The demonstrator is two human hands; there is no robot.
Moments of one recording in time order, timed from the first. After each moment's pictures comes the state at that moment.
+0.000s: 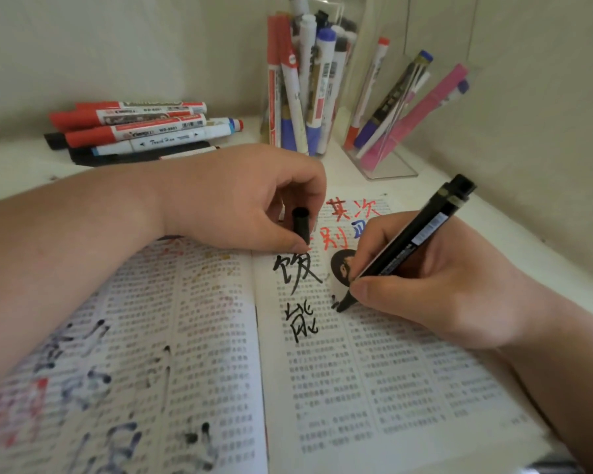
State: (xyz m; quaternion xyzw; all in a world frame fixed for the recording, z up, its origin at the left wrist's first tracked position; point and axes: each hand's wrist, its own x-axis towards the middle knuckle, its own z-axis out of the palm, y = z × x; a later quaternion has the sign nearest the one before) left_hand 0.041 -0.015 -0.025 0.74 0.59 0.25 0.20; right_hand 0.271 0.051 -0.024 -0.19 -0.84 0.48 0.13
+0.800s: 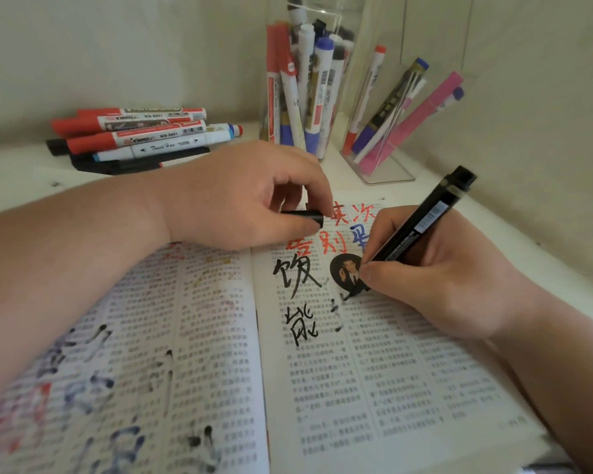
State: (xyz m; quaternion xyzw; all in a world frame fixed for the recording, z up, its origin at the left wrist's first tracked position) left_hand 0.040 -0.012 -0.029 0.76 0.55 0.30 0.14; right_hand 0.268 0.056 -0.027 -0.24 -0.83 0.47 0.17
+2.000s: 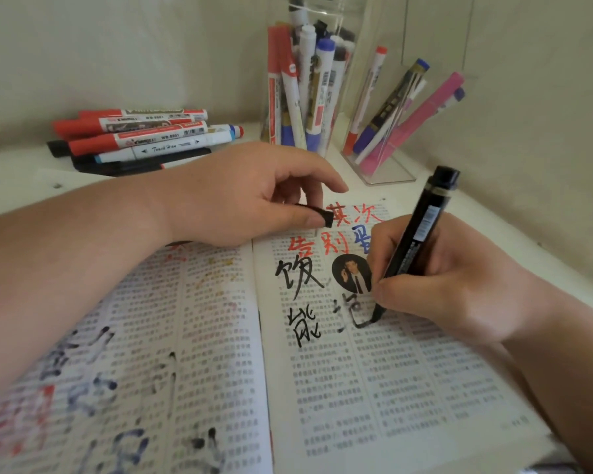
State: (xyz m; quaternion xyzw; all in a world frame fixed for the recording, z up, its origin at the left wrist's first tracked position) left_hand 0.036 -0.009 -0.033 0.72 0.58 0.32 0.19; right_hand 0.275 0.064 -0.027 -0.19 -0.85 0.48 0.12
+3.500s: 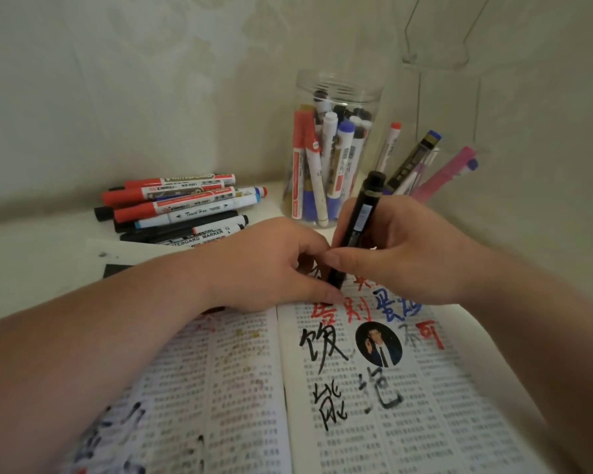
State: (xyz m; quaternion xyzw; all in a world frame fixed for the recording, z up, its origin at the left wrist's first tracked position) left_hand 0.028 -0.002 -0.032 0.69 0.62 0.28 0.23; right_hand 0.199 0.103 0.002 -0.17 -0.90 0.38 0.16
